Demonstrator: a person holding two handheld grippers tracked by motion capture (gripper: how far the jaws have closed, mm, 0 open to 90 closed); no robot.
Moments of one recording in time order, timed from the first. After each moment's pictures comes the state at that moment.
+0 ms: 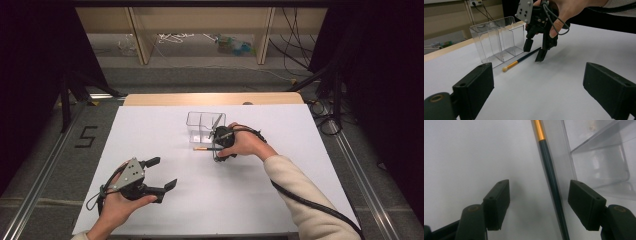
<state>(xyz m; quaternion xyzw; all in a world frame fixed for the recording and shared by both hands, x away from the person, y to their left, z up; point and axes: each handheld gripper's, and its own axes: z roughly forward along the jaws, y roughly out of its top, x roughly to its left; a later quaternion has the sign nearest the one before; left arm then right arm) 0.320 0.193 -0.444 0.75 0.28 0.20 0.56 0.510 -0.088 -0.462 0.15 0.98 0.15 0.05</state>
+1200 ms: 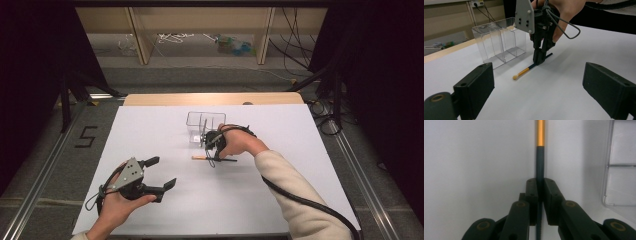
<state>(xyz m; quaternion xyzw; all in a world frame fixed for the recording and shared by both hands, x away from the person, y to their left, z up) 0.321 0.194 -0.445 0.74 0.28 0.20 0.57 0.502 -0.061 -0.454 0.05 1.00 0.05 0.01</state>
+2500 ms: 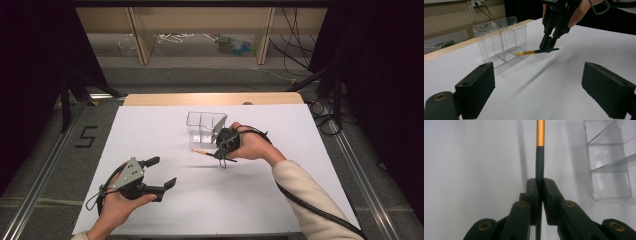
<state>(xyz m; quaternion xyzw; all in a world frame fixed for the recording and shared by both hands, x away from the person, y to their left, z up) 0.322 0.193 -0.446 0.75 0.29 0.20 0.56 0.476 -0.098 -0.425 0.06 0.97 0.21 0.04</state>
